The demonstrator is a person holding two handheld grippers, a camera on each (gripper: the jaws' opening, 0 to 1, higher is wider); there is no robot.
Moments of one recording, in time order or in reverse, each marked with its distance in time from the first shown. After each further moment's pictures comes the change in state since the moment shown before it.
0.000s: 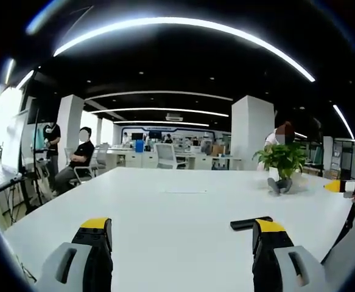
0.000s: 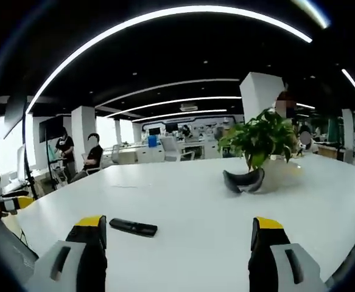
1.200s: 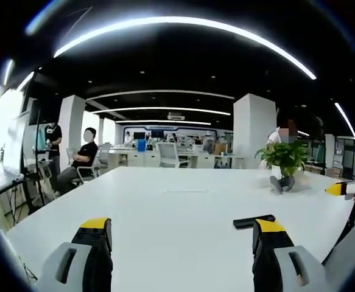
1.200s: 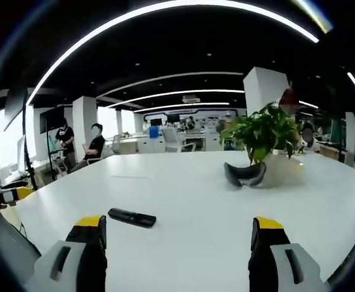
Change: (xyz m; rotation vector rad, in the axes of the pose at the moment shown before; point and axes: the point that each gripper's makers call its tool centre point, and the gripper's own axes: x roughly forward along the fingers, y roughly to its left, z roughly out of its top) left arm -0.002 0.002 0.000 0.013 -0.006 0.013; right arm 0.002 0.007 -0.005 -0.023 0.017 0.041
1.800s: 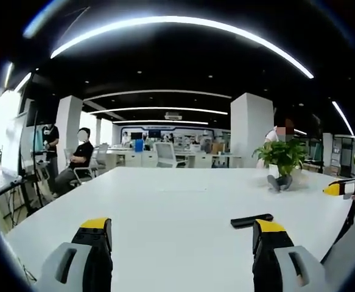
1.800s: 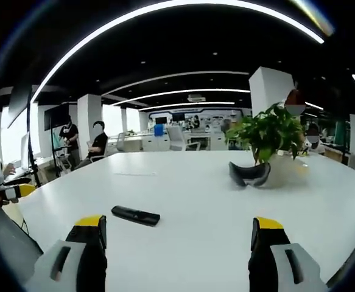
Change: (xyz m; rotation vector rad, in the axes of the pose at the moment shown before) left arm 0.000 -0.003 -0.002 0.005 0.017 -0.010; right arm 0.000 -0.001 -0.009 -0.008 0.049 -0.011
